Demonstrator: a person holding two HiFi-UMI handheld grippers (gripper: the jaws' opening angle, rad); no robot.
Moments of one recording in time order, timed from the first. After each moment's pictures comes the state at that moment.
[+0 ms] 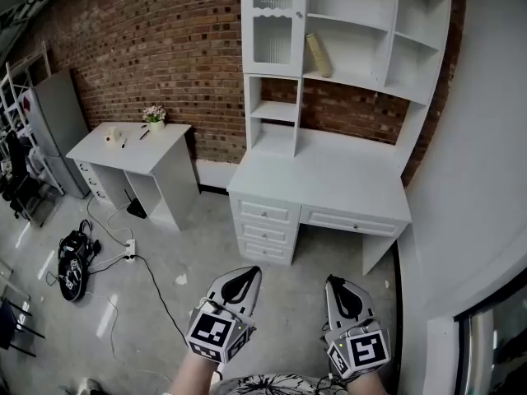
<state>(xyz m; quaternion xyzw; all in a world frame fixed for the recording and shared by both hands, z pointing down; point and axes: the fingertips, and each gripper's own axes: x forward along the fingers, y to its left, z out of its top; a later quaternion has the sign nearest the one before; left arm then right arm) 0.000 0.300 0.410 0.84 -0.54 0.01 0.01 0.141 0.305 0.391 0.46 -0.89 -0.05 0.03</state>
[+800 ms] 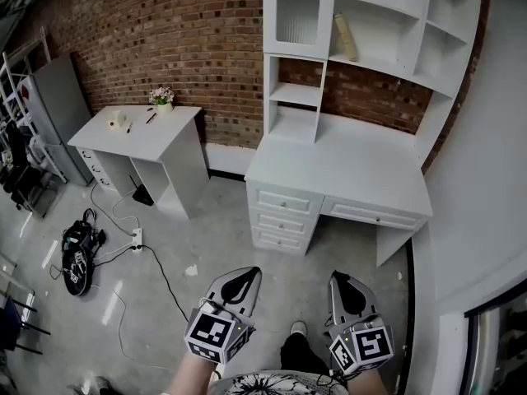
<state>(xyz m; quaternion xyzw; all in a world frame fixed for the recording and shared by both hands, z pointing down) -0.098 0.273 0.454 0.84 -0.54 0.04 0.06 0.051 0.262 0.431 0.47 -0.88 0.02 0.03</state>
